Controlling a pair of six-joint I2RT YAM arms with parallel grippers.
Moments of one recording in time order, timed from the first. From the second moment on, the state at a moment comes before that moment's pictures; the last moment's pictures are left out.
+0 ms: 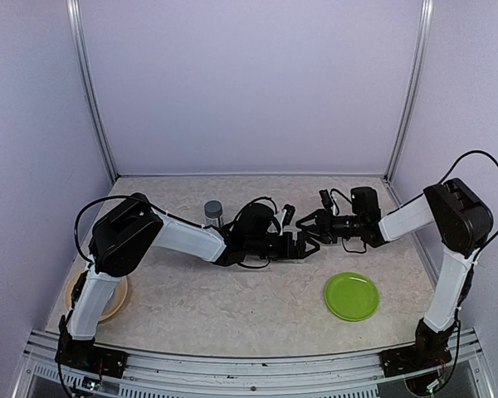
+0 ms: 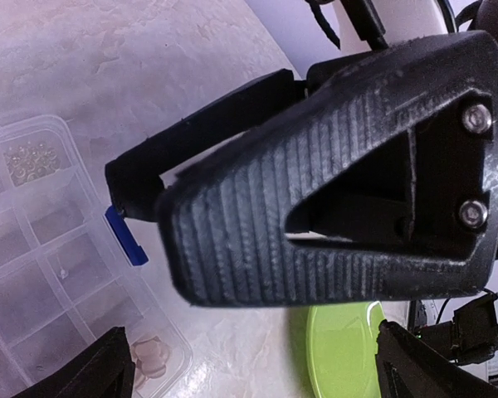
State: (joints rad) left arm -0.94 2.33 1.51 0.41 0.34 -0.72; right arm 0.34 1.88 0.85 0.55 -0.81 0.72
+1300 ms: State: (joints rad) left arm -0.94 2.32 1.50 0.41 0.34 -0.72; right arm 0.37 1.90 0.89 0.40 -0.75 0.59
